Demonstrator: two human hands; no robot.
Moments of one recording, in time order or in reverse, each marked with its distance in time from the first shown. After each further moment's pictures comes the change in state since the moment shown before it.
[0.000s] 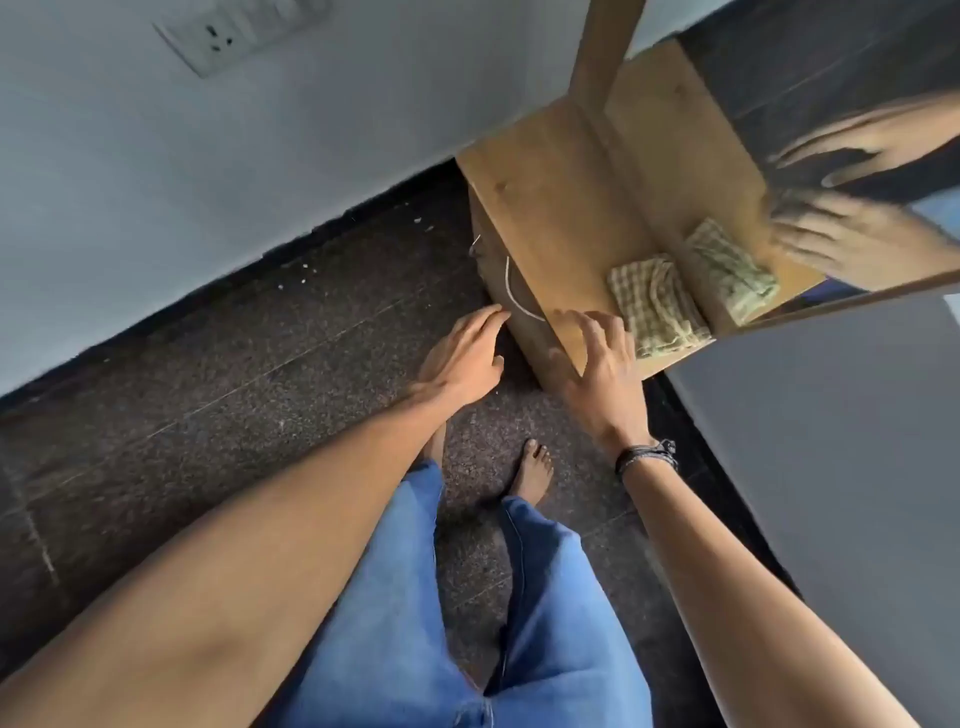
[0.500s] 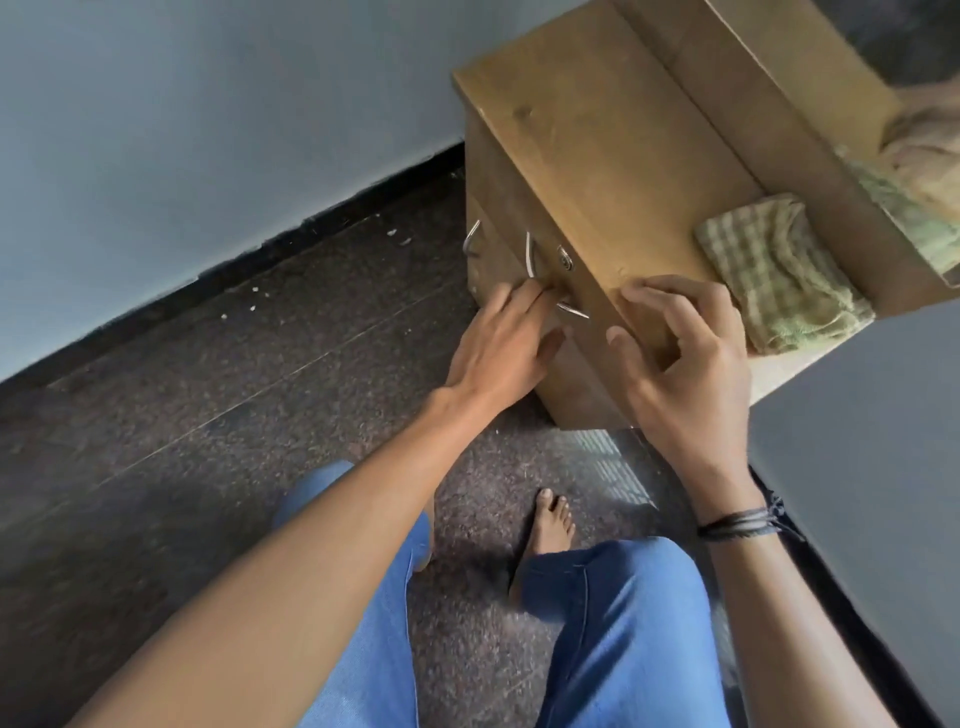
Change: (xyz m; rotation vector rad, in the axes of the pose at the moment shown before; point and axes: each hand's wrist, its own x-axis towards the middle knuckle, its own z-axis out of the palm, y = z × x) left_hand 0.093 -0.061 0.098 0.092 0.457 0.393; right_hand 0.022 0.032 0.070 0.079 0.377 -0.093
